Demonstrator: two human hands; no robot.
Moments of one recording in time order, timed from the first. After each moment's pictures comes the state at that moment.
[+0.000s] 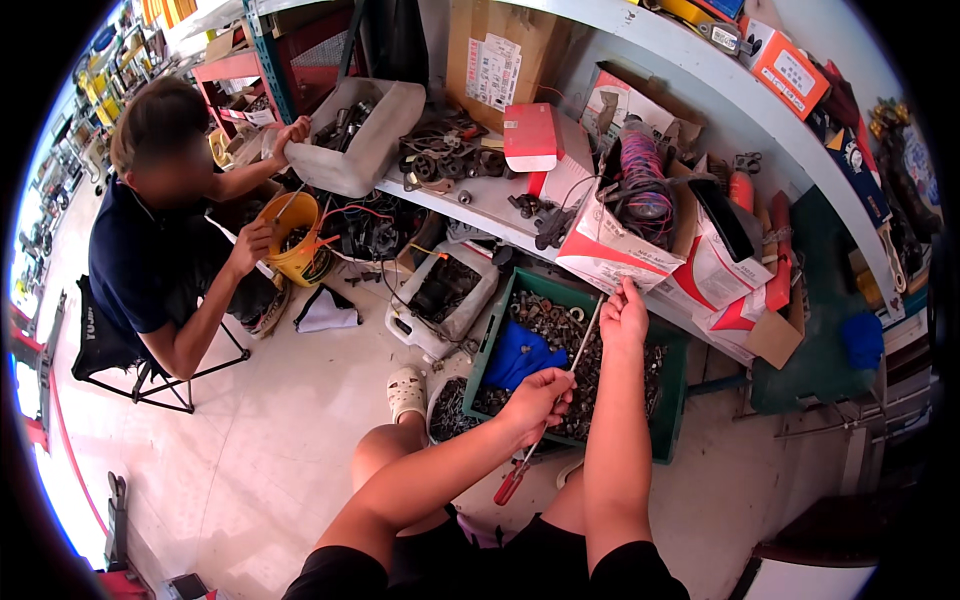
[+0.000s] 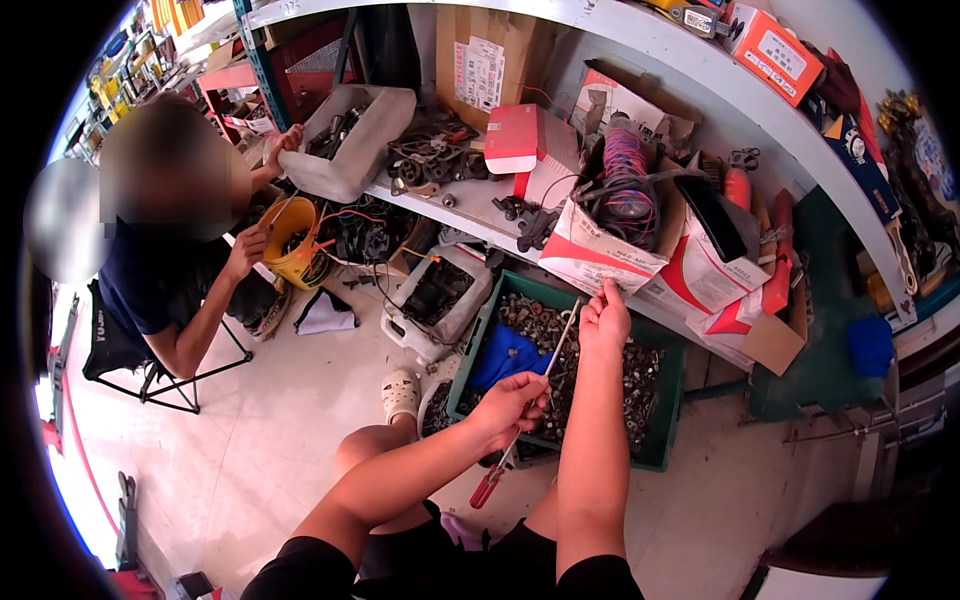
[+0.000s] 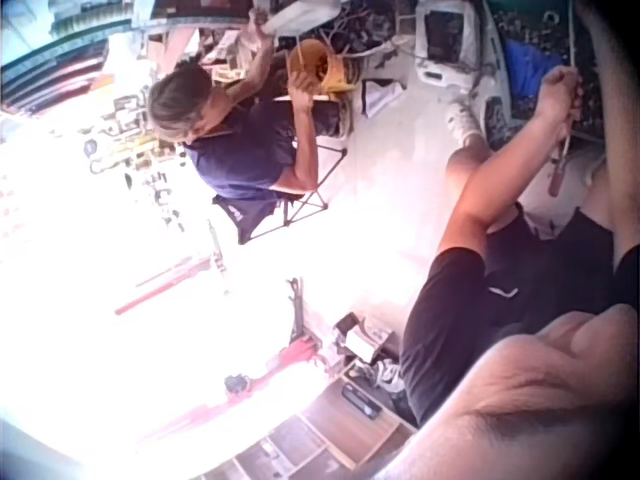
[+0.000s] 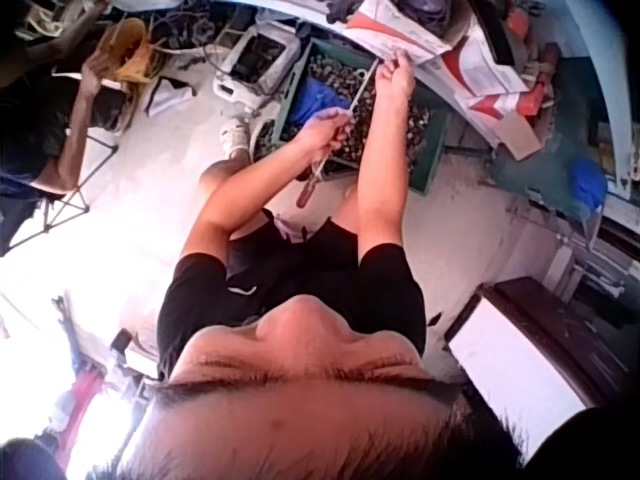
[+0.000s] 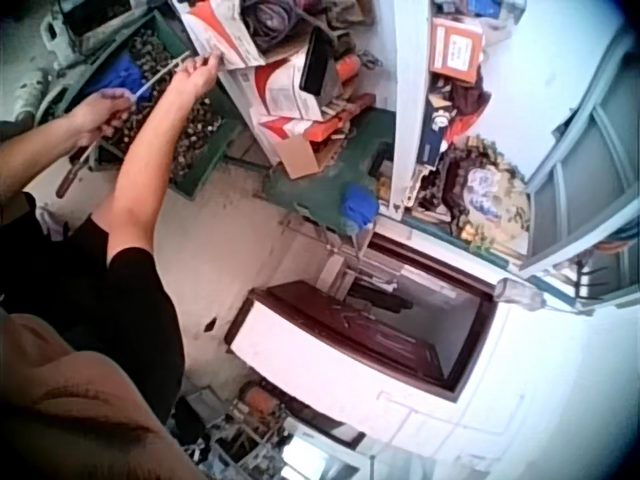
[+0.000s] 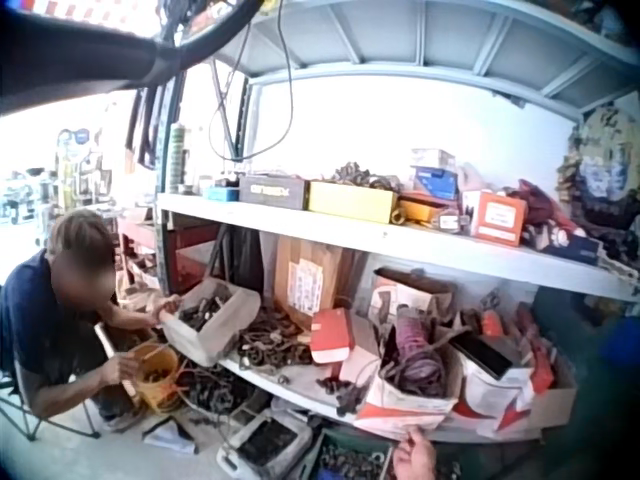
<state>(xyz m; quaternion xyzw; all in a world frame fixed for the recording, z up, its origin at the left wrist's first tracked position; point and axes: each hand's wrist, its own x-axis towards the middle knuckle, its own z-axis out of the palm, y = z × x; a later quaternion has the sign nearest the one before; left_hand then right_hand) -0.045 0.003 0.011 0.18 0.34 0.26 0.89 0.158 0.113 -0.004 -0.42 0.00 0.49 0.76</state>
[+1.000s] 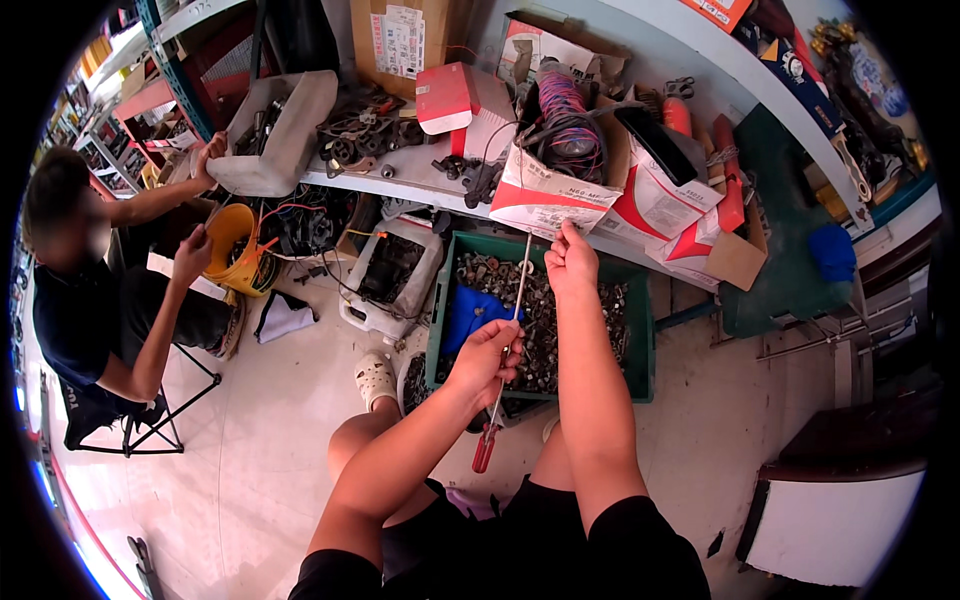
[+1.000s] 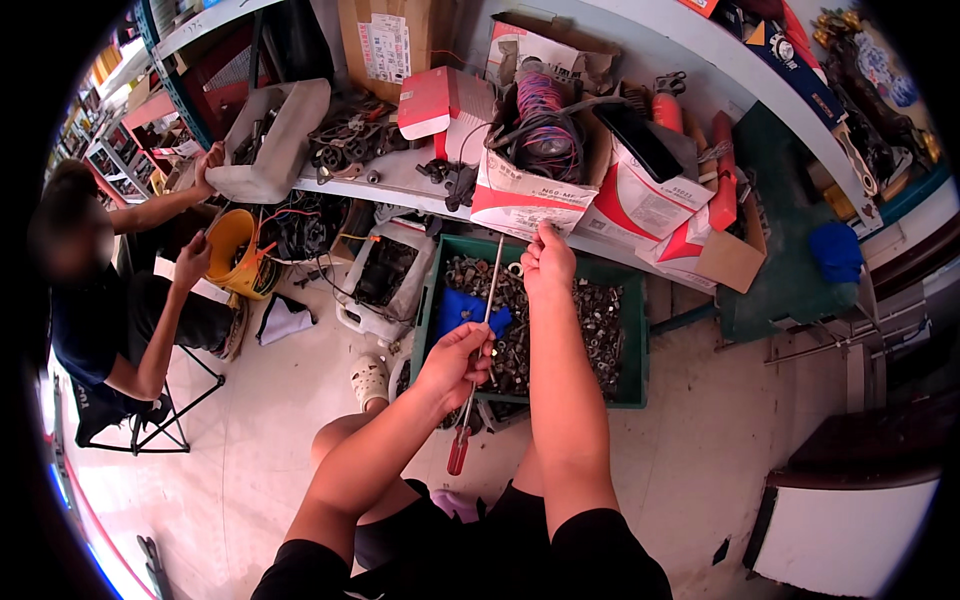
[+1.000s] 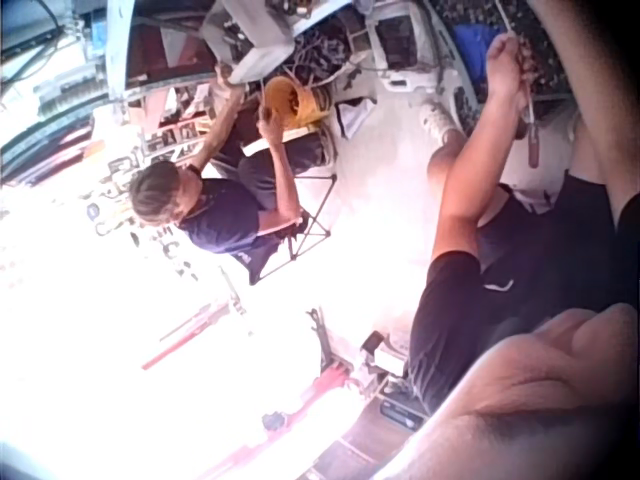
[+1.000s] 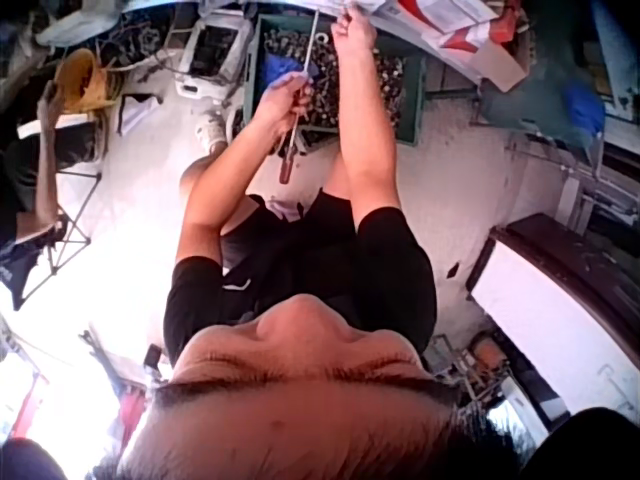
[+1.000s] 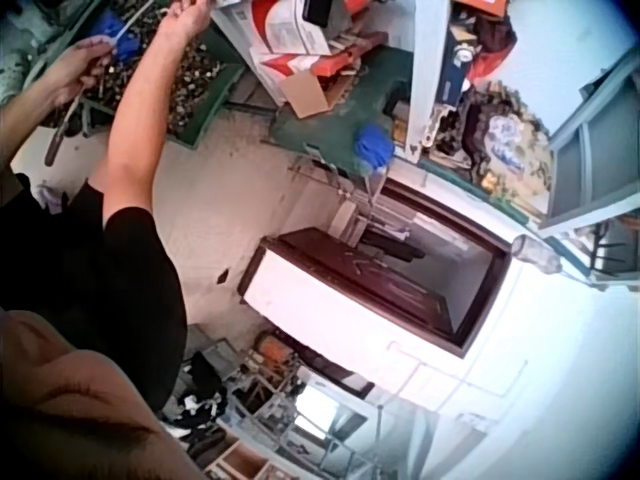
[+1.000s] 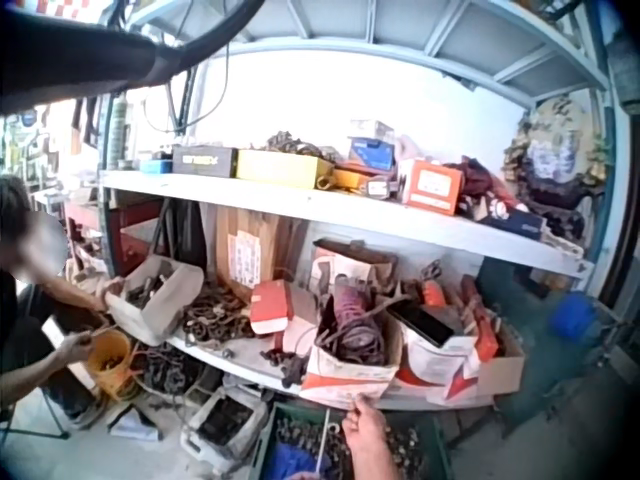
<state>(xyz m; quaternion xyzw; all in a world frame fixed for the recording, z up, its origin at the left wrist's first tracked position) -0.049 0.009 0.019 0.17 0.34 0.27 0.88 0.161 0.109 -0.002 -0.43 -0.01 0.49 0.76</state>
